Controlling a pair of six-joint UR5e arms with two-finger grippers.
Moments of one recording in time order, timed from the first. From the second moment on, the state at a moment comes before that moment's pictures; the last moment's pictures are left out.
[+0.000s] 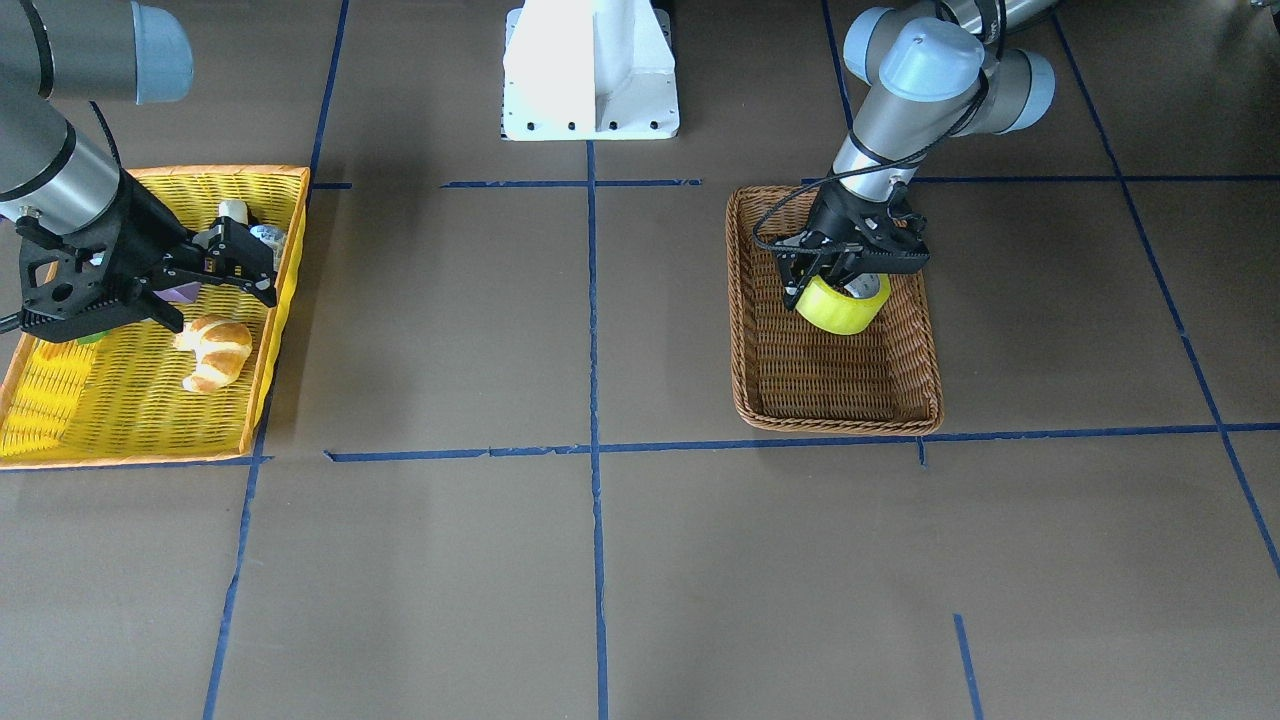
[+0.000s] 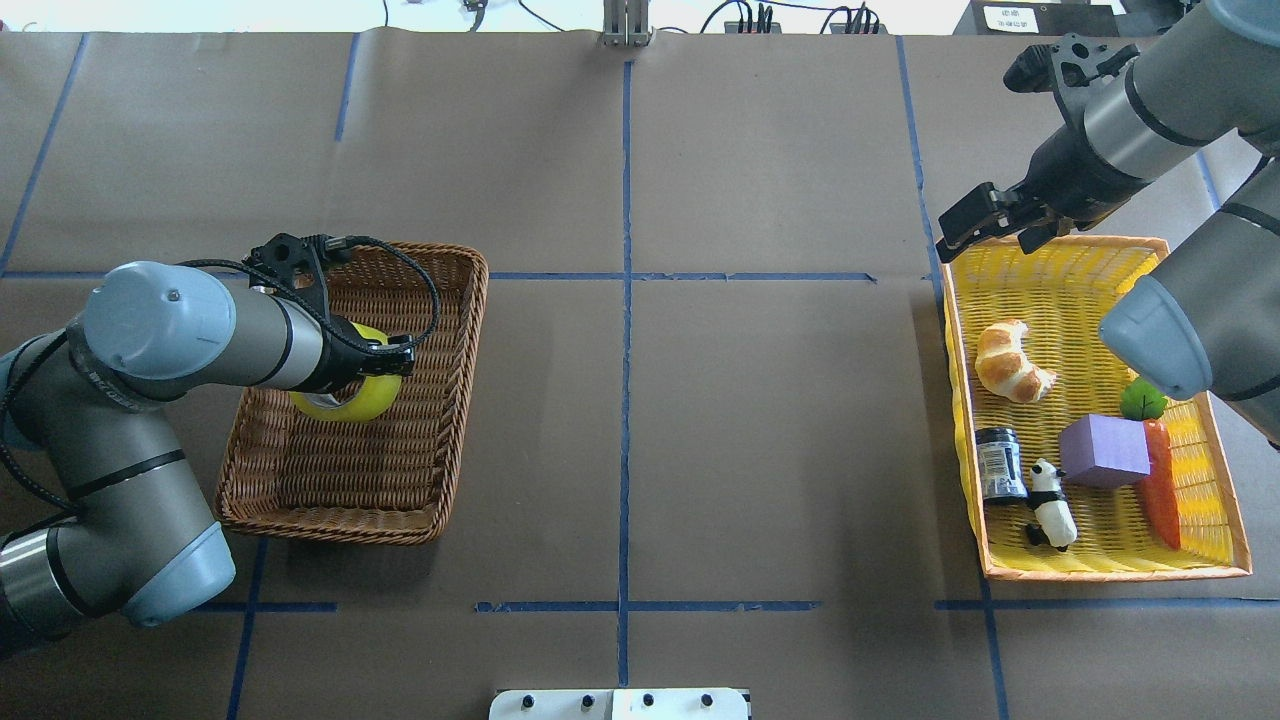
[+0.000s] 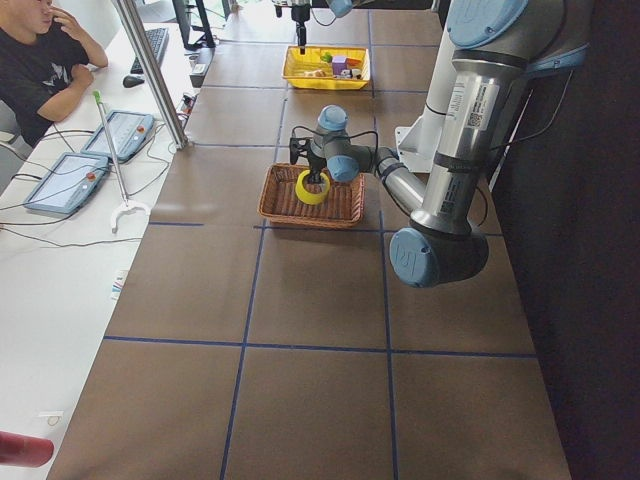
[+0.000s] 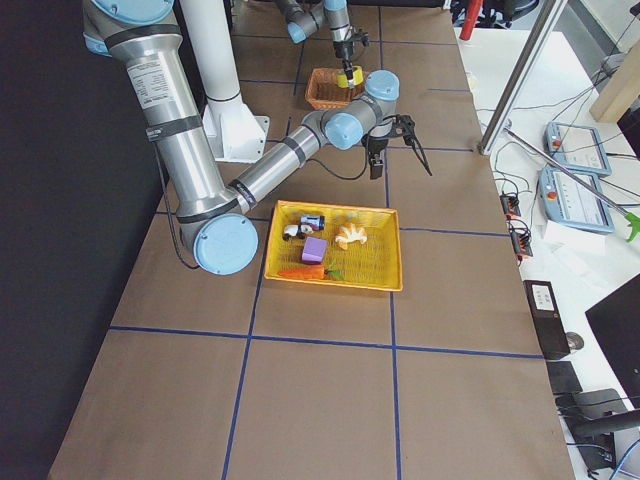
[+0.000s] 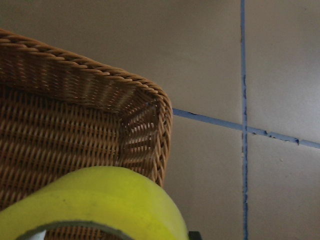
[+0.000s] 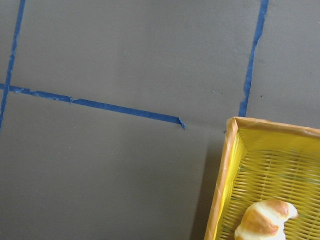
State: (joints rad) left arm -0.59 -1.84 -1.83 -2.03 -1.82 -1.33; right arm 1.01 -1.25 1.90 -1.58 2.29 0.64
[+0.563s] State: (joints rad) left arm -0.58 -1.84 -1.84 -1.95 -1.82 -1.20; right arm 1.01 -1.26 1.91 -1.58 2.30 0.63
